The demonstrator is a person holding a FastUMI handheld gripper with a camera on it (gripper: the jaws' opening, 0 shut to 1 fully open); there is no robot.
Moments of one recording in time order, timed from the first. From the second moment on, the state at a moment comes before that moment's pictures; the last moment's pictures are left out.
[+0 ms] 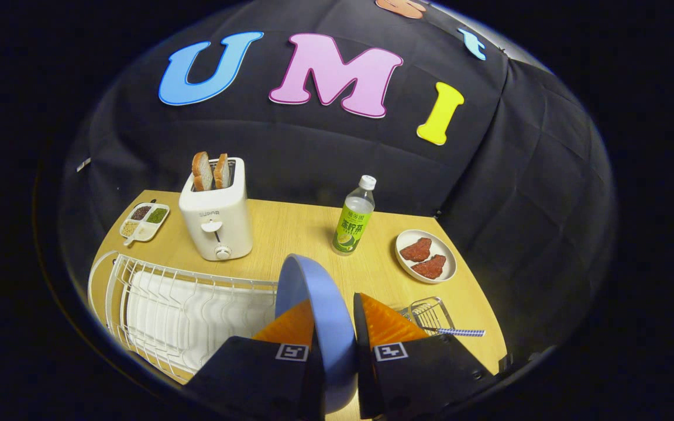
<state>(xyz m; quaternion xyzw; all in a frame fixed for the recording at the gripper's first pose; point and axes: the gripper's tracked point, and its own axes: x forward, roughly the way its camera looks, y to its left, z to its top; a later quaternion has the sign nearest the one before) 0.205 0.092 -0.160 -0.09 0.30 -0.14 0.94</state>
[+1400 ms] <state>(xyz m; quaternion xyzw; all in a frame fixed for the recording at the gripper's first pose) 0.009 -0.050 -0.188 0.21 0.36 -0.01 0.91</state>
